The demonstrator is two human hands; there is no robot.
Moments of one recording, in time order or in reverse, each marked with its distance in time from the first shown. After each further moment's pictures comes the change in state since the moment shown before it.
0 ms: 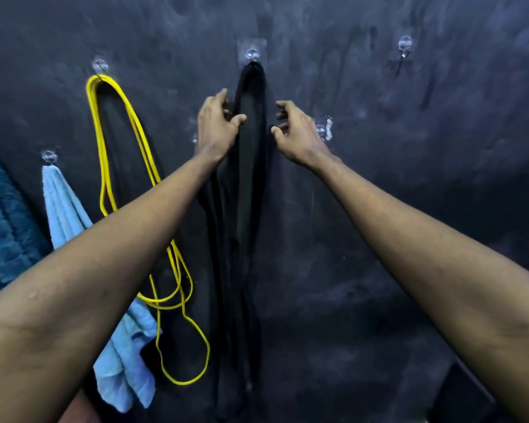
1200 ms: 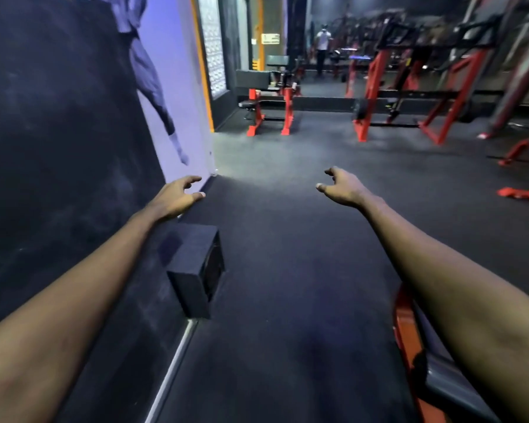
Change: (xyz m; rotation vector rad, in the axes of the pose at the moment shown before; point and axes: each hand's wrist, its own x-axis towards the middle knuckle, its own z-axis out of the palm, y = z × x) left_hand -0.354 0.414 0.315 -0.541 -1.378 0.466; right_hand -0.596 0.093 -0.532 -0.798 0.259 1.414
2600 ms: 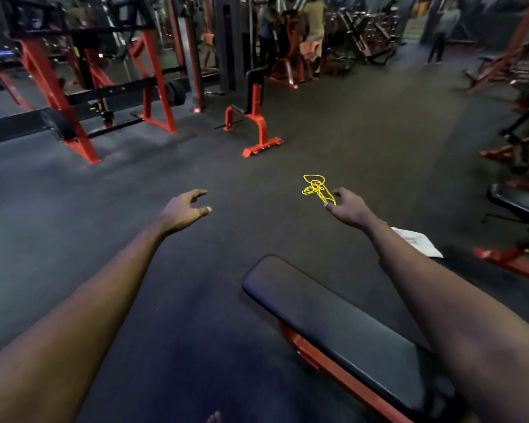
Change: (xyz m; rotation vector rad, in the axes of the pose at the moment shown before) left_hand 0.640 0.486 0.497 -0.052 -0.728 0.842; right_hand 0.226 0.511 -0.180 0.026 0.576 1.028
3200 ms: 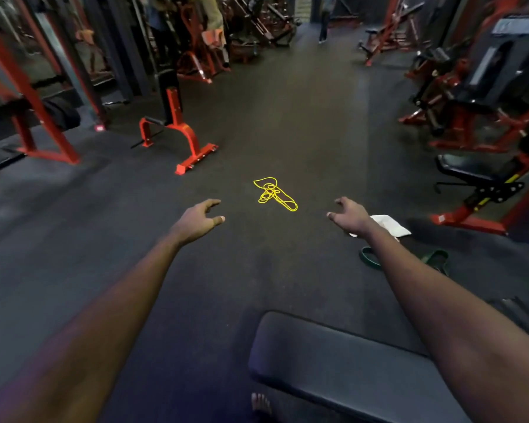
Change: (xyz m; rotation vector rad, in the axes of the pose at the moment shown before) left_hand 0.419 -0.001 0.037 -0.006 -0.301 0.266; right_hand 0.276 0.017 0.043 0.017 0.148 0.373
